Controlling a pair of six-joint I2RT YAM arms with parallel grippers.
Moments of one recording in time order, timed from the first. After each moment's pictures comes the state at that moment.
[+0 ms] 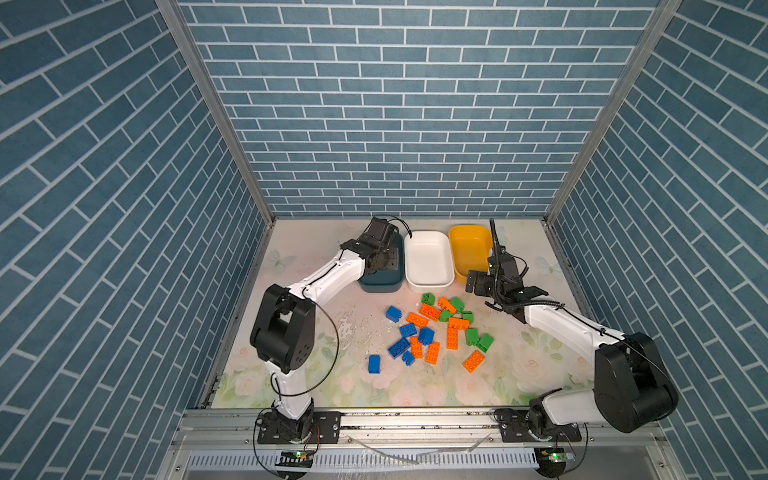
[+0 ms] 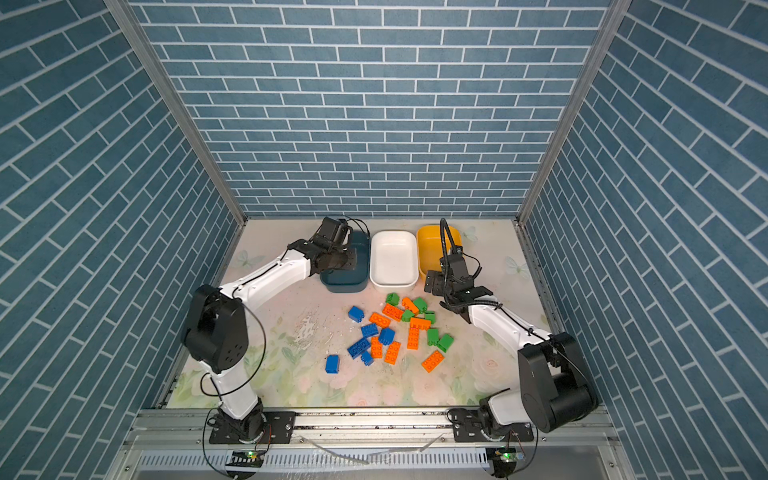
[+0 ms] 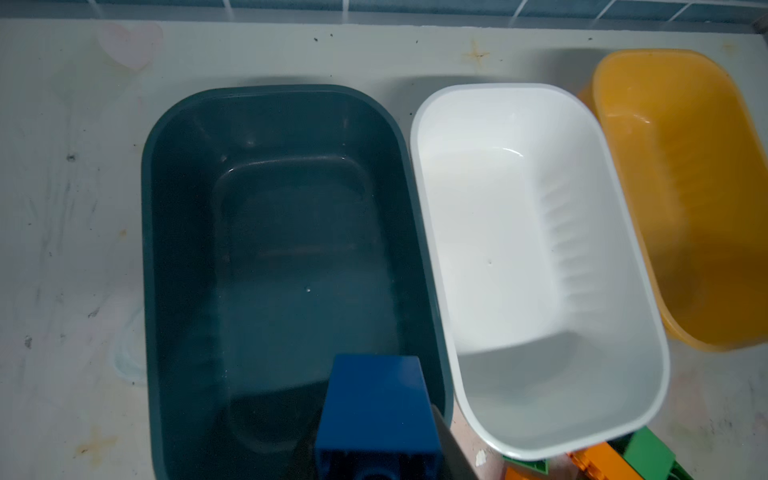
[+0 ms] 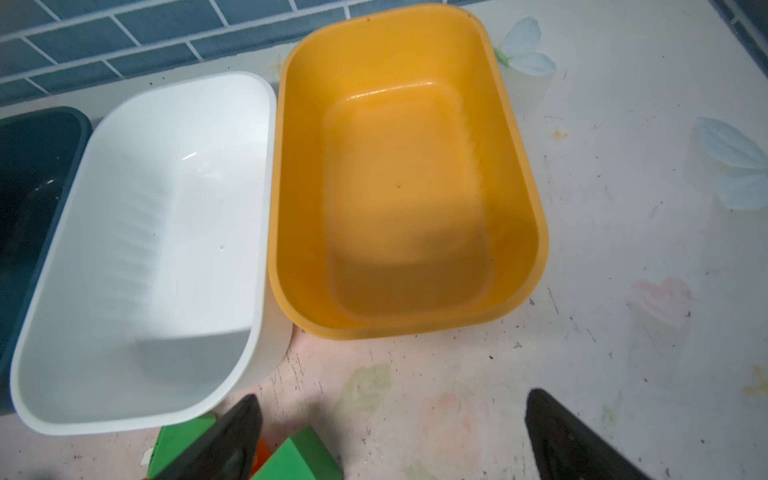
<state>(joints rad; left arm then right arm) -0.49 1.88 1.53 -0.56 -0.07 -0.39 0.42 1.40 0.82 -0.18 0.20 0.39</state>
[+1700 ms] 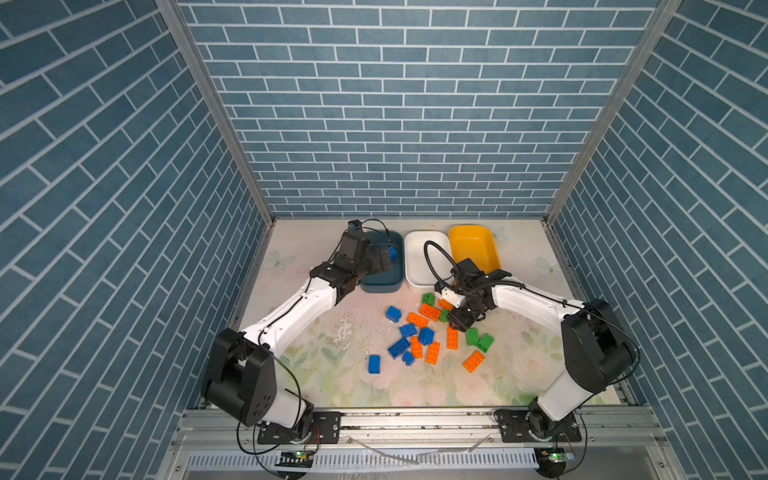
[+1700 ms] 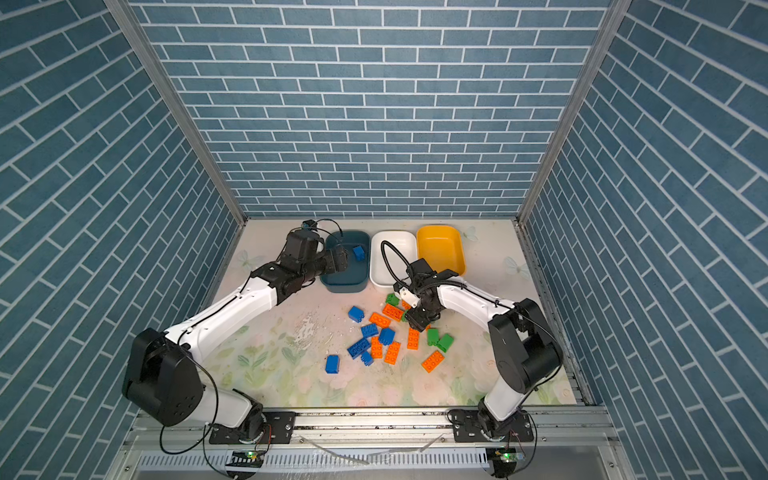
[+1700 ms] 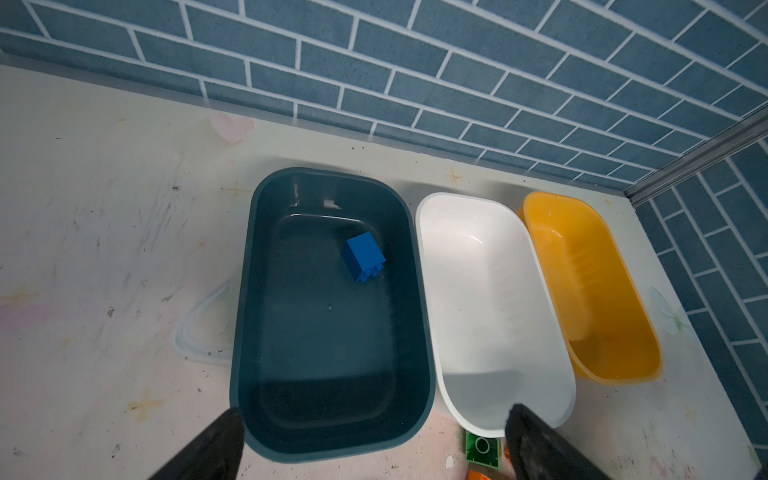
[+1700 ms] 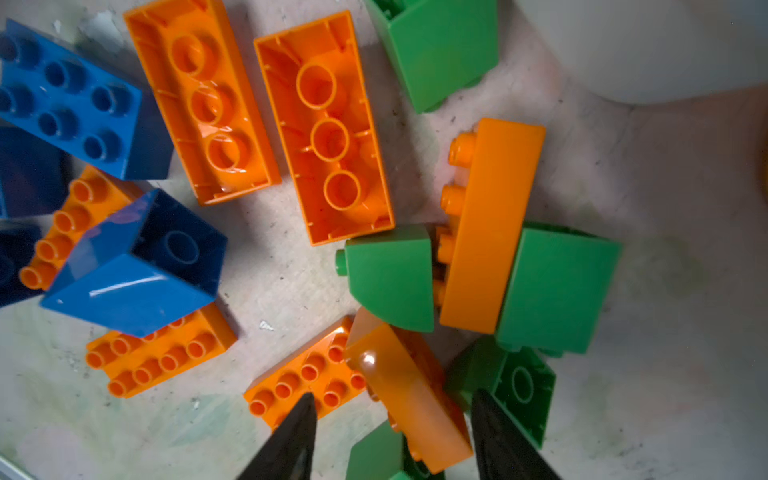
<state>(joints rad) -0.47 1.47 1.12 -0.28 -0.11 -0.50 0.61 1.67 1.10 -0.79 -0.10 -0.32</state>
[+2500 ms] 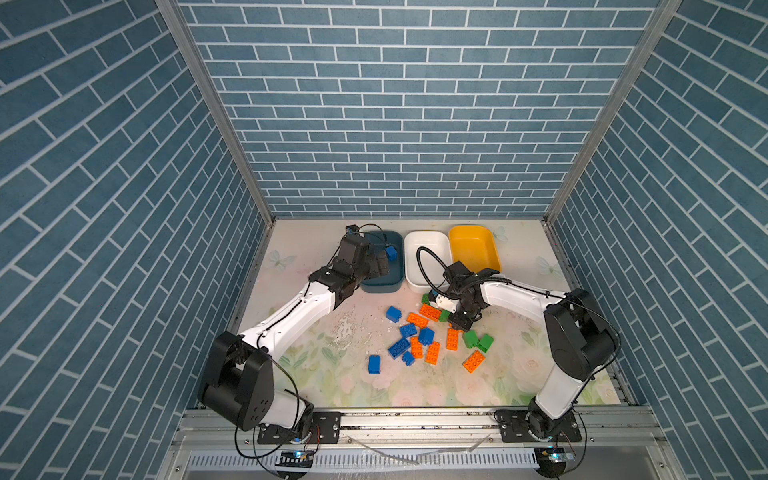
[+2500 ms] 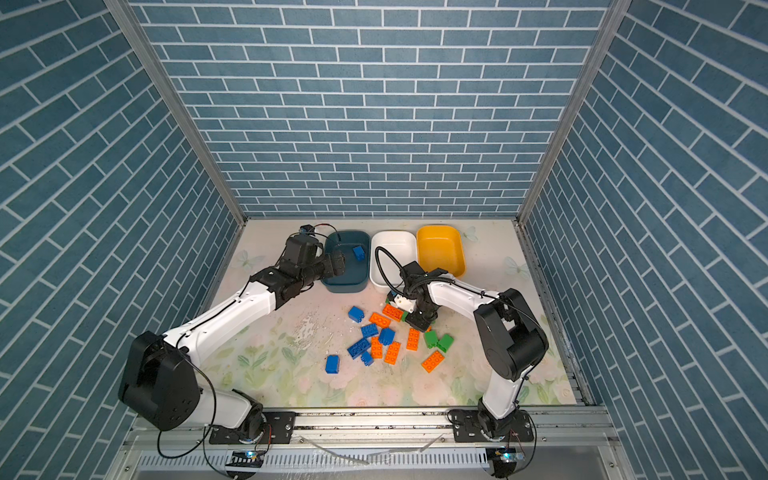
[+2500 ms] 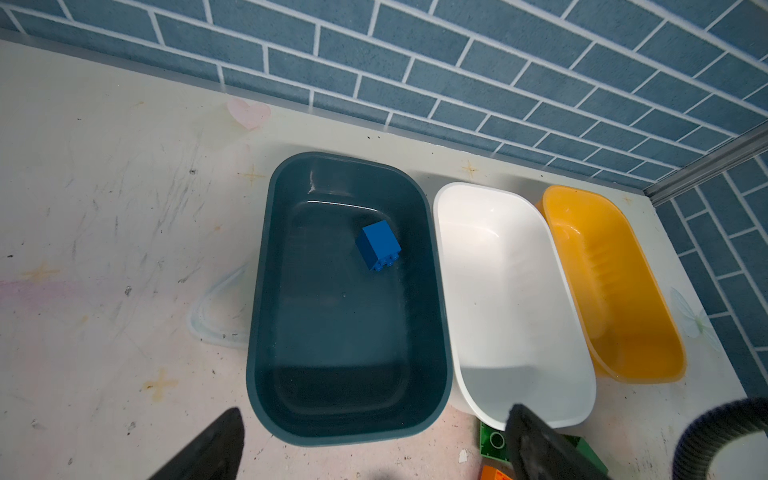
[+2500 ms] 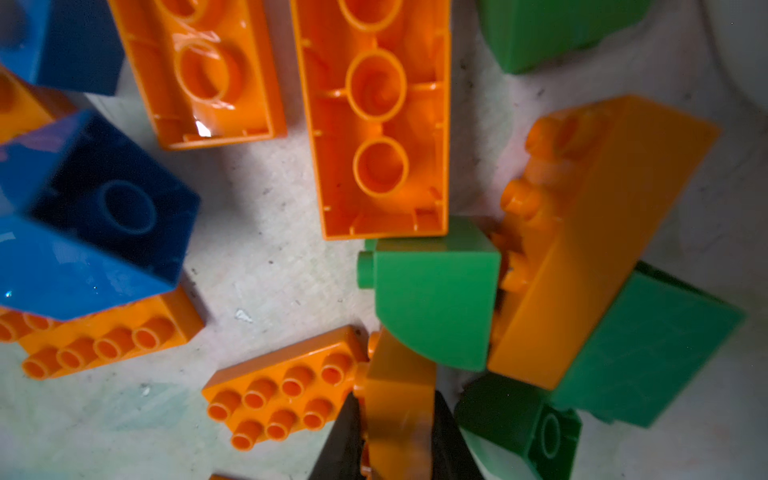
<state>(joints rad) -0.47 1.44 1.07 -0.27 -0.13 -0.51 0.64 1.75 1.14 -0.85 -0.08 -0.45</state>
